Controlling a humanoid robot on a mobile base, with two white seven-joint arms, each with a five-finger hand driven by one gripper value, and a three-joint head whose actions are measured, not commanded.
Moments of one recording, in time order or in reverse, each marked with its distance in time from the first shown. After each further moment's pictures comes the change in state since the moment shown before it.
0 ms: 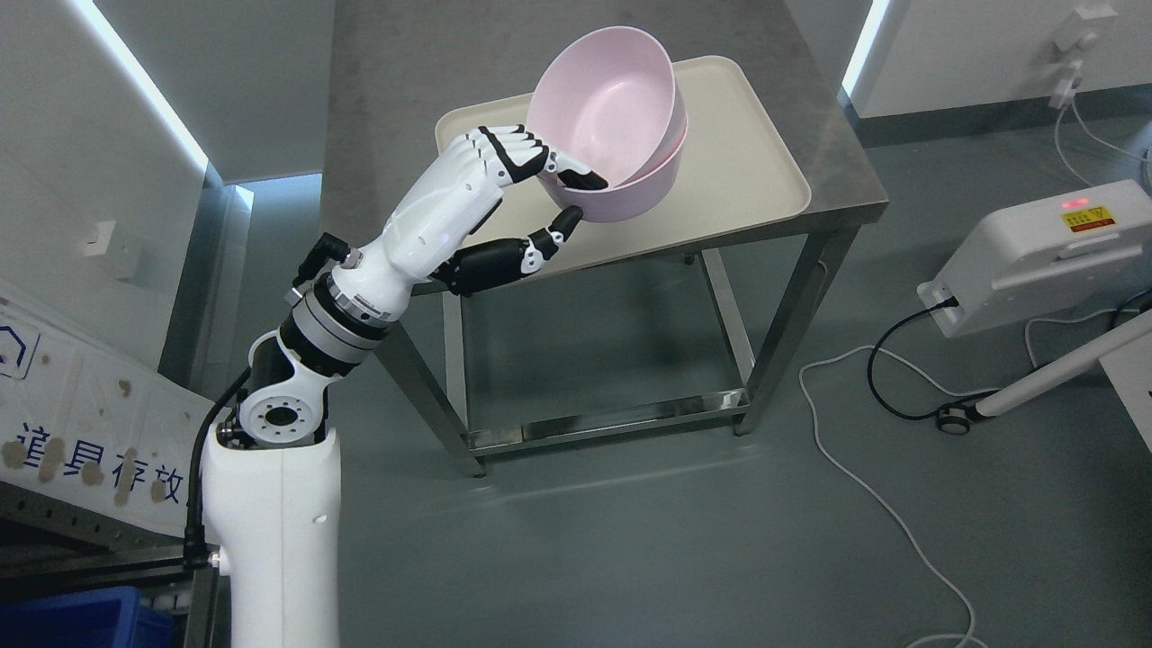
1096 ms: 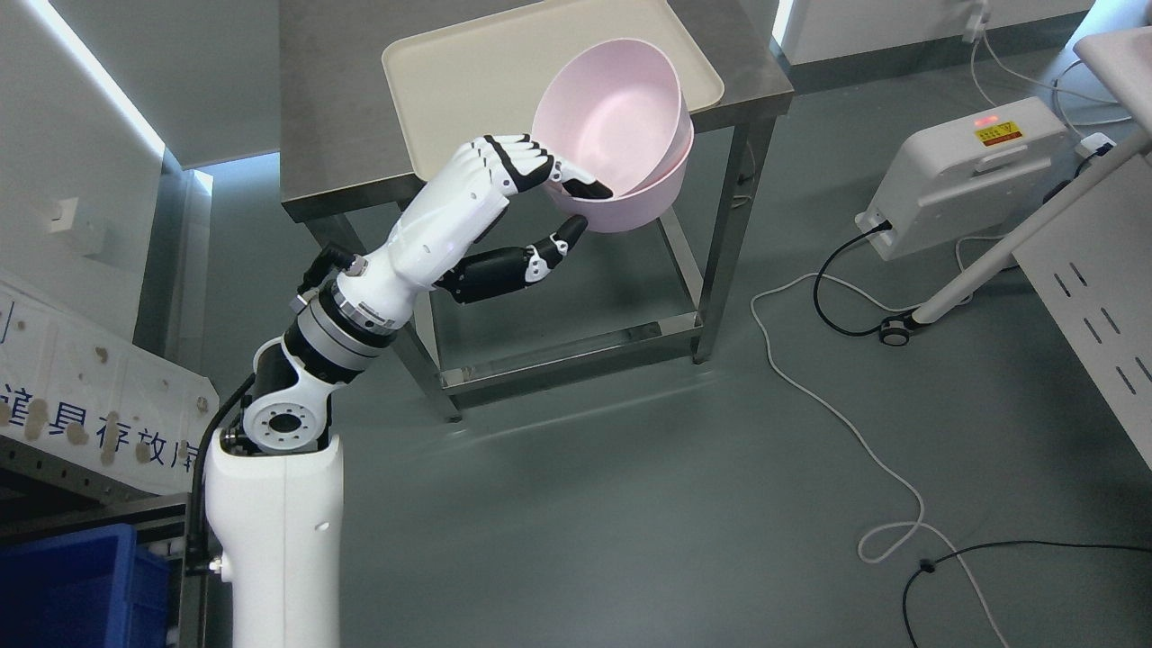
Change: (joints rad) left arm 0.016 0.000 -0.010 -0.008 0.006 0.005 0.000; right arm 0.000 0.000 0.000 0.000 0.000 0.000 -0.011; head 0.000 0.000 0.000
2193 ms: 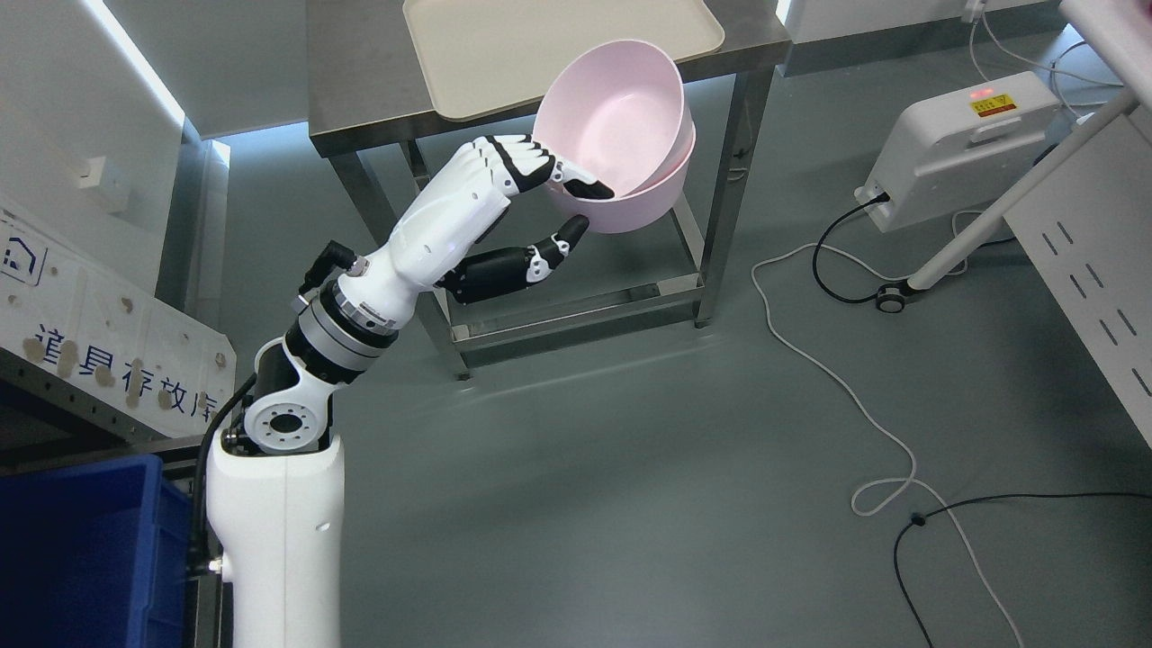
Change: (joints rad) left arm 0.001 0.000 -0.003 -0.001 0.001 0.003 0.001; right arm 0.000 0.000 0.000 0.000 0.000 0.003 0.007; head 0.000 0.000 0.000
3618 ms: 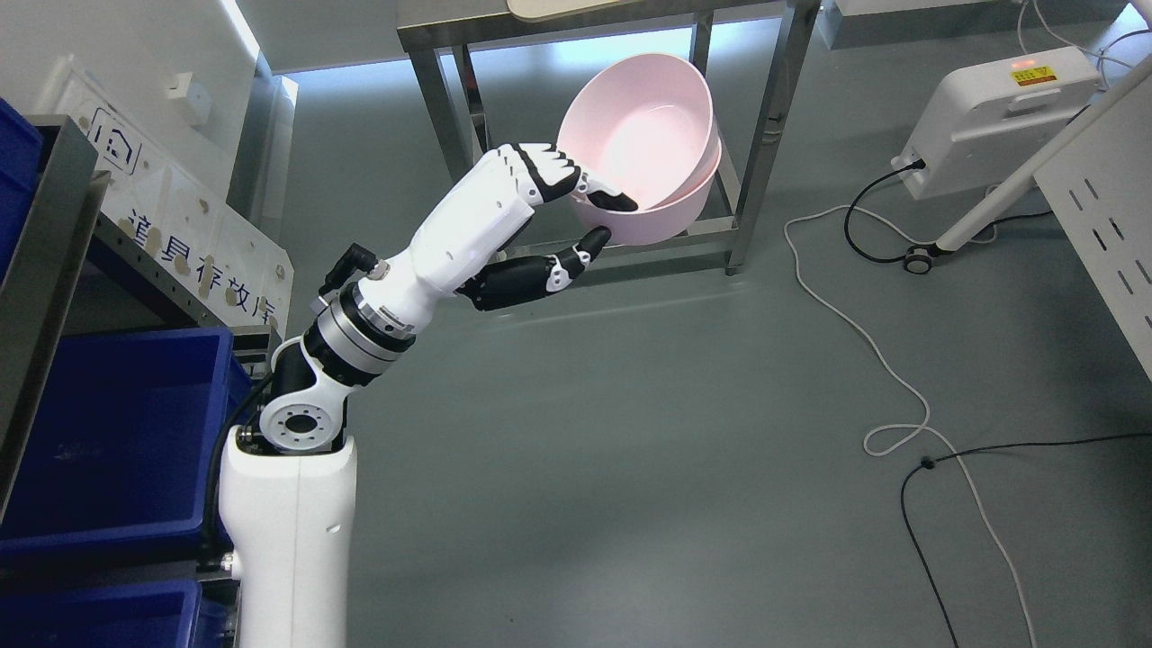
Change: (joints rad) left arm 0.000 0.000 -0.042 0.000 0.004 0.001 0.000; right arm 0.000 0.000 0.000 0.000 0.000 -0.004 0.000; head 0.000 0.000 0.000
